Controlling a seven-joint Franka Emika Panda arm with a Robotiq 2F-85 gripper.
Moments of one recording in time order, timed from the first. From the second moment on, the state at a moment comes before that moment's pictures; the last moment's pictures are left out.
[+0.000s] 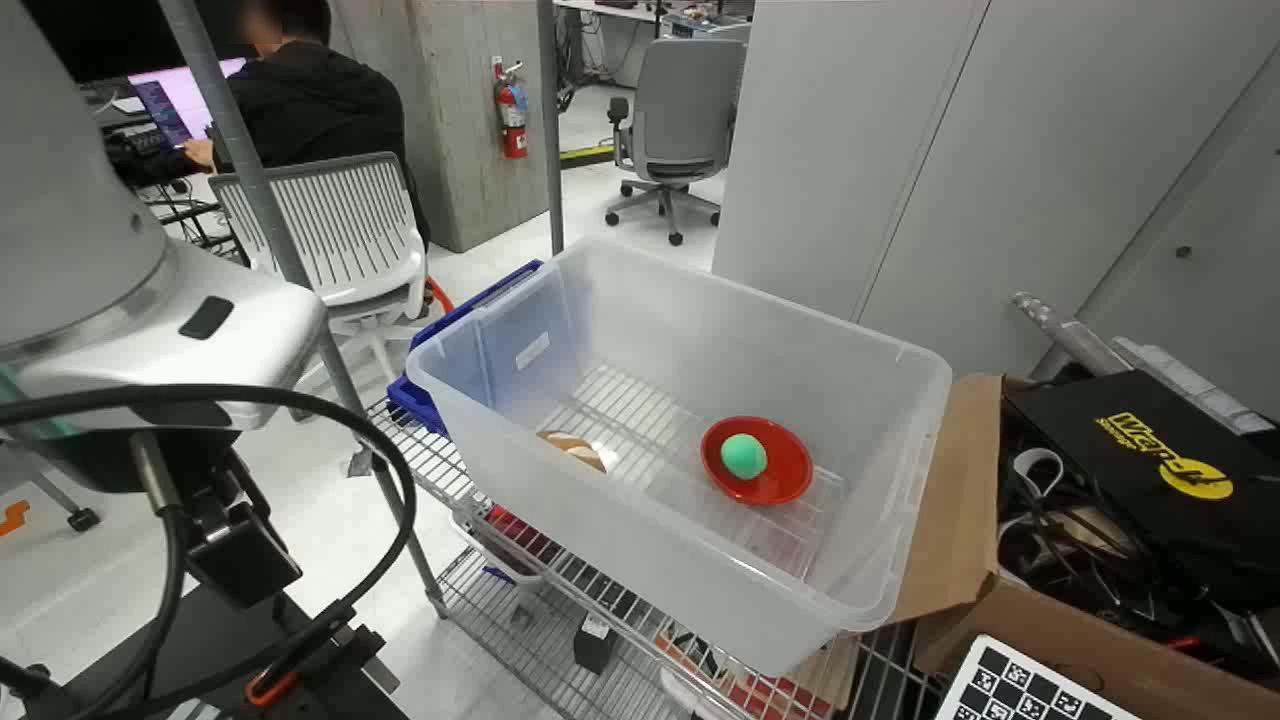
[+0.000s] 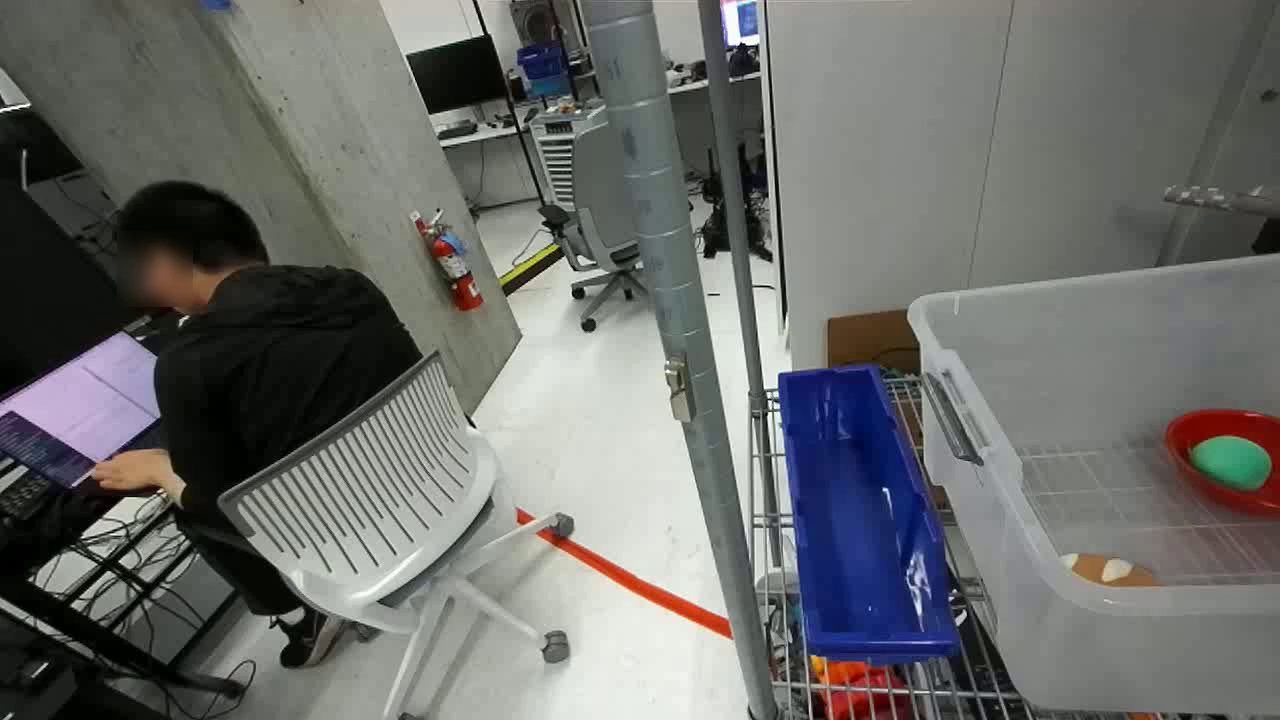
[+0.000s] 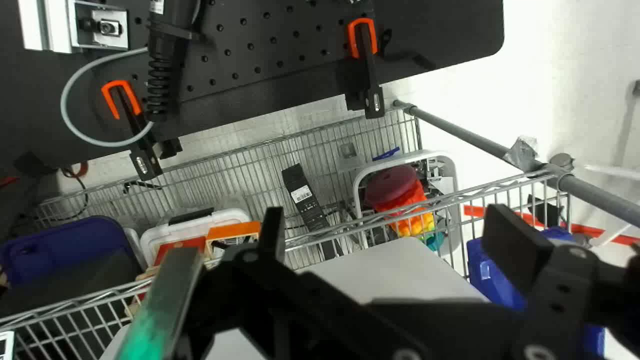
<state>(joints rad) 0.06 -0.67 0.06 -2.77 0.18 2.15 0.19</state>
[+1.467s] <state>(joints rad) 0.05 -0.43 0.06 -2.58 0.22 2.44 0.22</state>
